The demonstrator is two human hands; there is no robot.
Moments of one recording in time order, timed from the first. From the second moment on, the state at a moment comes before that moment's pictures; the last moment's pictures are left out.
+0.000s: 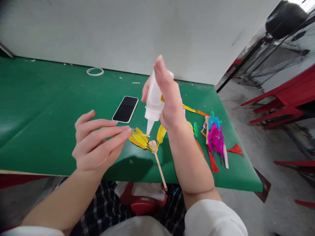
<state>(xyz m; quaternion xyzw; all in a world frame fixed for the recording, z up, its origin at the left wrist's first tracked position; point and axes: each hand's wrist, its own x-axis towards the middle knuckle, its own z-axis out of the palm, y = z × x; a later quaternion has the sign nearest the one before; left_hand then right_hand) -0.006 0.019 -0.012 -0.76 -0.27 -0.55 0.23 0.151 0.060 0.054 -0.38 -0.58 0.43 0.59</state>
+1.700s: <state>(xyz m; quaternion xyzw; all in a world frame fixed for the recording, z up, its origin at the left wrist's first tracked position) -0.011 0.013 -0.020 -0.75 -0.28 -0.55 0.24 0.151 0.059 0.057 -0.37 -0.57 0.46 0.57</state>
